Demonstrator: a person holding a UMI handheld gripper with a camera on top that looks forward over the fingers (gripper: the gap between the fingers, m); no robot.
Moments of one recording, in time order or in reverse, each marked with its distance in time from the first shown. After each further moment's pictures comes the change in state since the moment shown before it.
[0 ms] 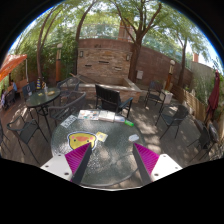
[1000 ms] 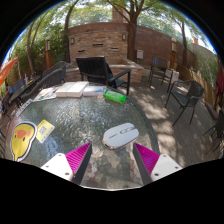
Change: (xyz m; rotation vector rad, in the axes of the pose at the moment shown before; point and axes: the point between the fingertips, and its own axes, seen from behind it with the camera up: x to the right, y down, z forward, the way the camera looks) arm 0.160 0.154 0.471 -0.139 -0.073 0.091
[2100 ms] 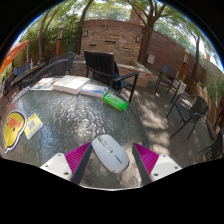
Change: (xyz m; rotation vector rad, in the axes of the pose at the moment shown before) arm 0.026 -0.027 0.043 -0.015 -0.005 -0.184
